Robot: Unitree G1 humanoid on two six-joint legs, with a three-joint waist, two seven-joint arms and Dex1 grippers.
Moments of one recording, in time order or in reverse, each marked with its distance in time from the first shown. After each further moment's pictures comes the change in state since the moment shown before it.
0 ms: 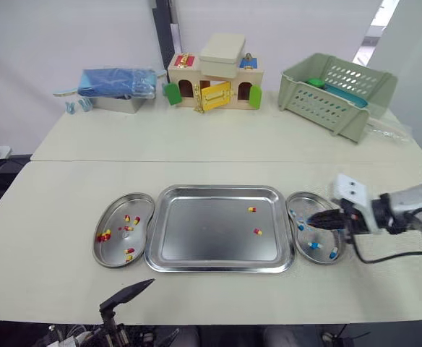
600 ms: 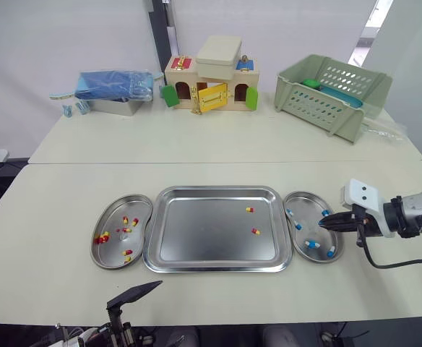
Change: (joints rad) left arm -0.008 0.016 -0.020 -0.003 -0.015 -0.011 -0.018; right arm 0.010 0.009 0.009 0.031 -0.043 -0.073 -0.010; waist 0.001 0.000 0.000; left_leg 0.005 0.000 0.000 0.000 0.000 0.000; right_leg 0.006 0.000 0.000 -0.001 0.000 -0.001
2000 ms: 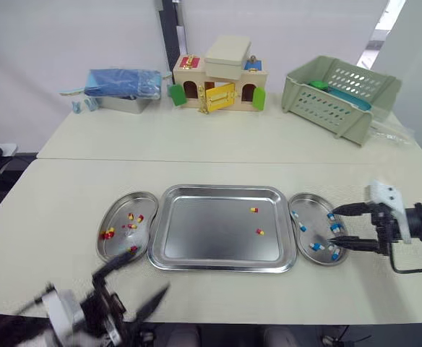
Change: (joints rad) left arm -0.043 0.208 0.197 -0.221 -0.021 0.468 0.522; right arm 0.165 0.000 -0.272 0.131 0.167 -0.075 0.135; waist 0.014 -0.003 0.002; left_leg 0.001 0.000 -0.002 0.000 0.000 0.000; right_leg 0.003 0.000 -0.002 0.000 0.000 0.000
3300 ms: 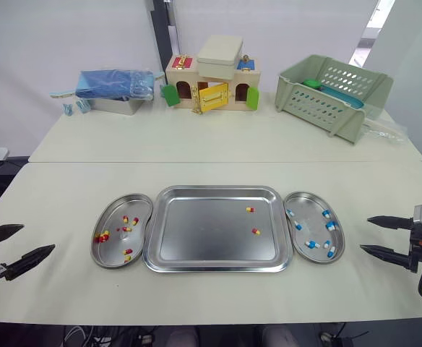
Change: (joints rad) left arm -0.206 0.378 0.475 0.539 0.208 0.520 -0.233; right arm 0.135 0.100 -0.106 0.331 -0.041 -0.420 0.032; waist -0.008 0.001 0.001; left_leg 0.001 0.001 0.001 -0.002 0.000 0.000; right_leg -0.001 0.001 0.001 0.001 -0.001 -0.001
